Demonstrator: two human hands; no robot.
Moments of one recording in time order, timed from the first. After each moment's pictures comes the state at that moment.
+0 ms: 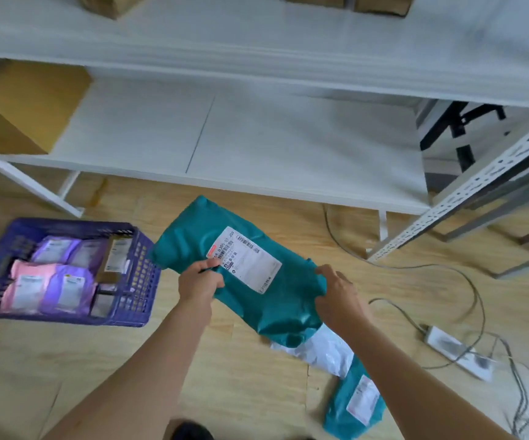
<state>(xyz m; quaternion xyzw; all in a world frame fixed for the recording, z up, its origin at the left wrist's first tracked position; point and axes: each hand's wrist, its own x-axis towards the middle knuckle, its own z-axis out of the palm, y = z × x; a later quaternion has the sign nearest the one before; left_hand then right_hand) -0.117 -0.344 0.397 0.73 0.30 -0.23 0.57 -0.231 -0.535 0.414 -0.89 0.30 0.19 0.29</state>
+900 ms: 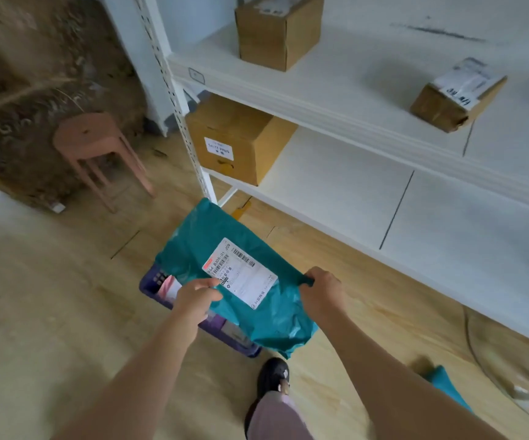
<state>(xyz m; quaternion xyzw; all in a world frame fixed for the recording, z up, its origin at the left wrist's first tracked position) 0.049 0.067 0.472 0.70 0.39 -0.16 0.58 0.053 -0.141 0.482 -0.88 0.19 0.18 0.39</state>
